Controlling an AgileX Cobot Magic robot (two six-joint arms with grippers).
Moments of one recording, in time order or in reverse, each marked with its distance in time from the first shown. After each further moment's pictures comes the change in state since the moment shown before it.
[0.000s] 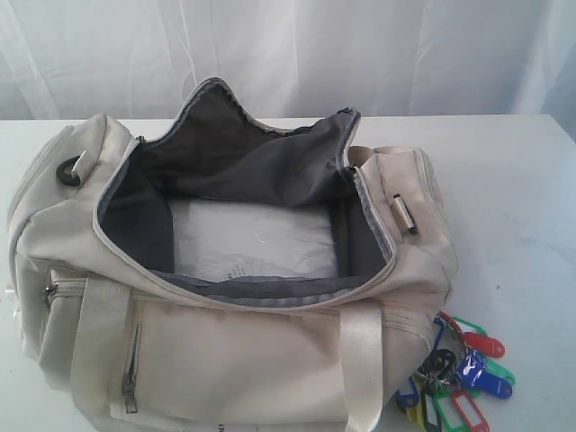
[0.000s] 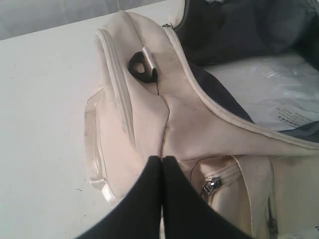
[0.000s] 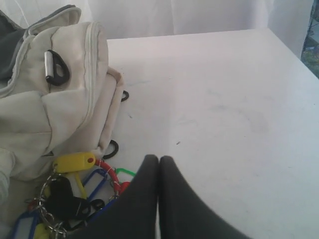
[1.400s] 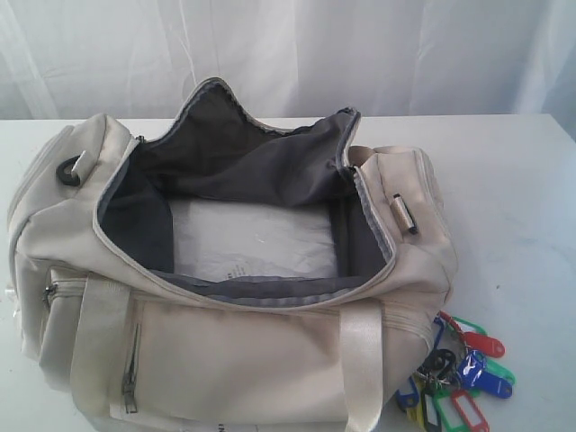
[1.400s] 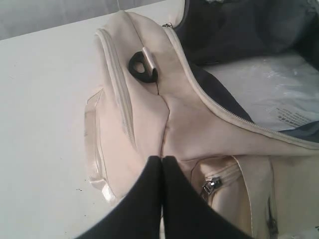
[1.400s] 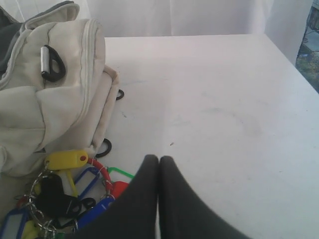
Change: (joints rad) left arm 0.000 0.000 0.000 0.000 0.000 0.000; right arm 0.000 0.000 0.000 -0.032 0.000 -0.019
